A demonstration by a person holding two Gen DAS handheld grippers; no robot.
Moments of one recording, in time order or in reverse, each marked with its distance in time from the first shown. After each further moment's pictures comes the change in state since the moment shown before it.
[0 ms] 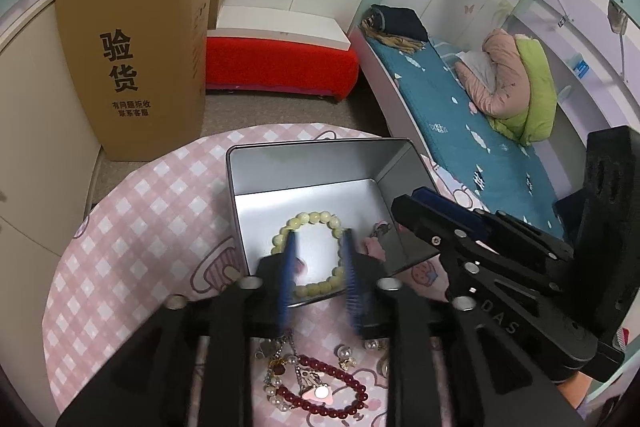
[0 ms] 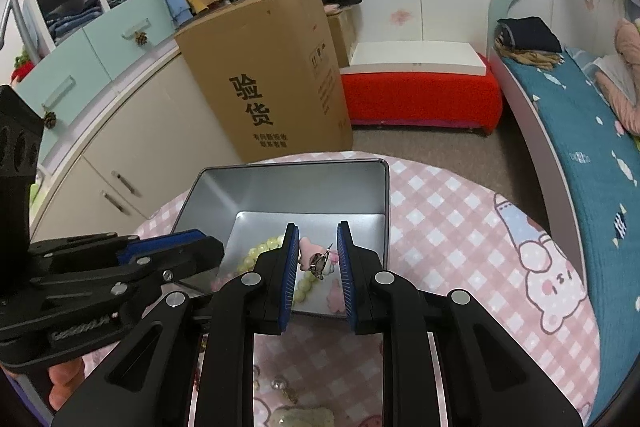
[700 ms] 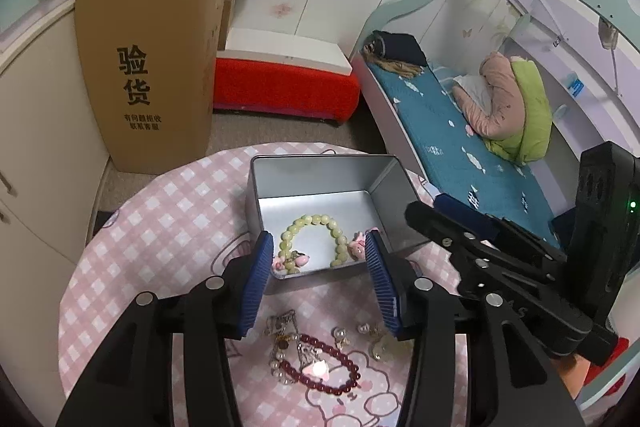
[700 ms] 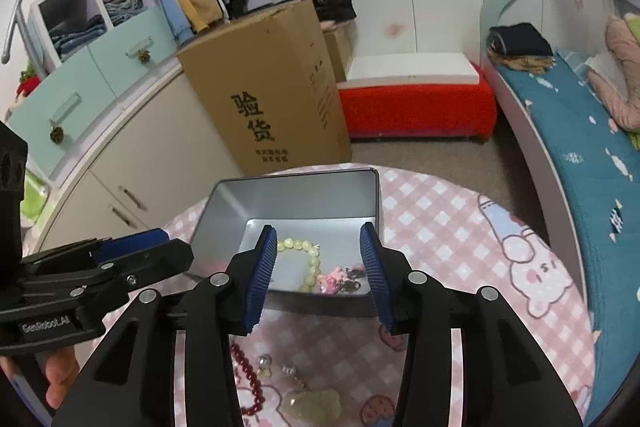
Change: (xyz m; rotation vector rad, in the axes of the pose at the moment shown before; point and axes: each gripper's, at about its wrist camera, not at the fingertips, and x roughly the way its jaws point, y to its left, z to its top) left arm -0.047 0.002 -0.013 -0.022 -0.094 0.006; right arm -0.048 0.001 -0.011 0.013 -0.077 -0.003
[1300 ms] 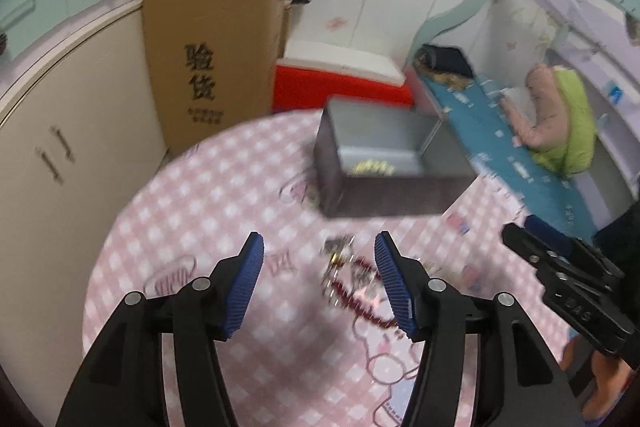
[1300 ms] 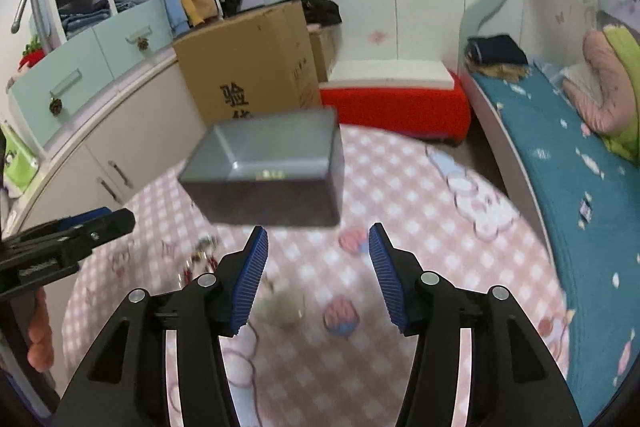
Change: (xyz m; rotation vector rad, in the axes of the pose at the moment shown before) left arm -0.023 0.001 -0.077 -0.048 -0.055 0.230; right arm -0.048 -0.017 -0.077 -0.023 0.008 -0.075
